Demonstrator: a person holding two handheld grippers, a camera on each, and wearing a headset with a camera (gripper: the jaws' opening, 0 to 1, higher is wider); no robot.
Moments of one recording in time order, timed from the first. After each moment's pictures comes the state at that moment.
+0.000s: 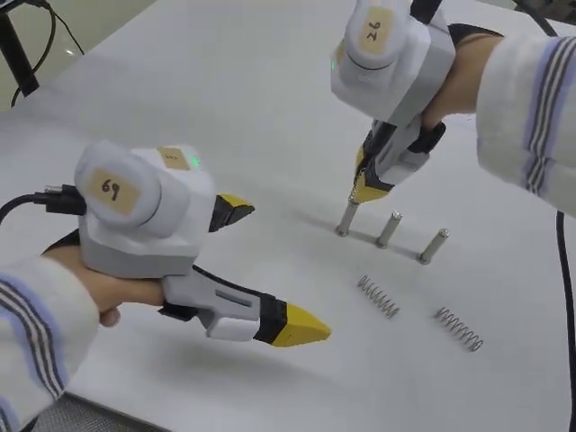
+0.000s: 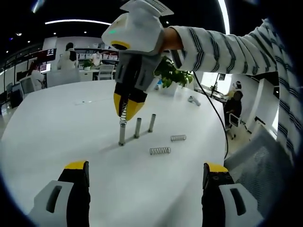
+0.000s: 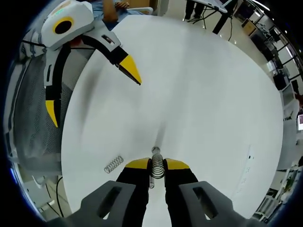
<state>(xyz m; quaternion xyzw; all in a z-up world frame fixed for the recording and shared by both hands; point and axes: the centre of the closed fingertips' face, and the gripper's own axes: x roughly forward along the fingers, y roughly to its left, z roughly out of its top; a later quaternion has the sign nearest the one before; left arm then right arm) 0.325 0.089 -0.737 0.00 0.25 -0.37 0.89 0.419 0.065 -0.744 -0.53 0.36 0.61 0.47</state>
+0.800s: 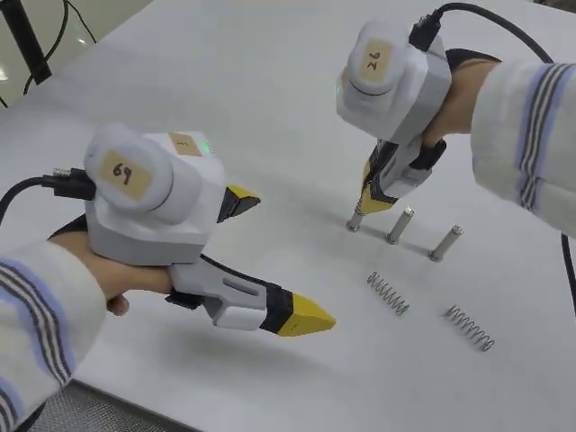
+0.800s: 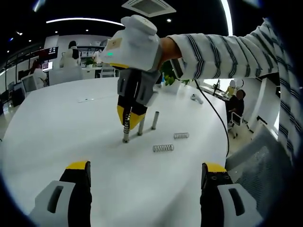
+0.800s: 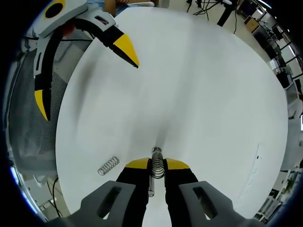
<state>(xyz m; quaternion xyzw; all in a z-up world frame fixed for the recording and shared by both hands) 0.324 0.097 -0.740 0.01 0.26 -0.36 0.90 0.423 0.061 -0.780 -0.54 0.38 0.60 0.45</state>
